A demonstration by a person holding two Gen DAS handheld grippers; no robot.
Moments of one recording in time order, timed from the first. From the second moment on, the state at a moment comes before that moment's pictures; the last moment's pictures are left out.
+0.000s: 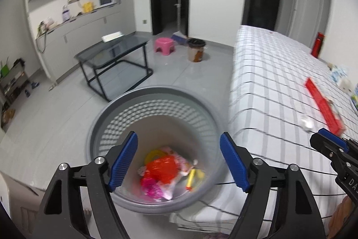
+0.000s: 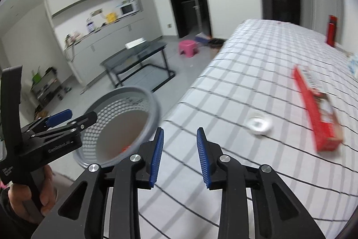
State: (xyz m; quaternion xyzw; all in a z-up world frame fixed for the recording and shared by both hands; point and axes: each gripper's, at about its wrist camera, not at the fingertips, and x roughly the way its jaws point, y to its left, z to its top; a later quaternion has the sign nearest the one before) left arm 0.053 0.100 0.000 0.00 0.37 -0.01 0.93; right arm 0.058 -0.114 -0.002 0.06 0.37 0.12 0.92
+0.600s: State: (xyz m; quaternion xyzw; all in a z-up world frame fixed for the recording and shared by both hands) left arm 0.026 -0.016 0.026 0.06 0.34 -0.13 0.93; right arm -0.003 -0.226 0.022 0.13 0.31 0.00 0.94
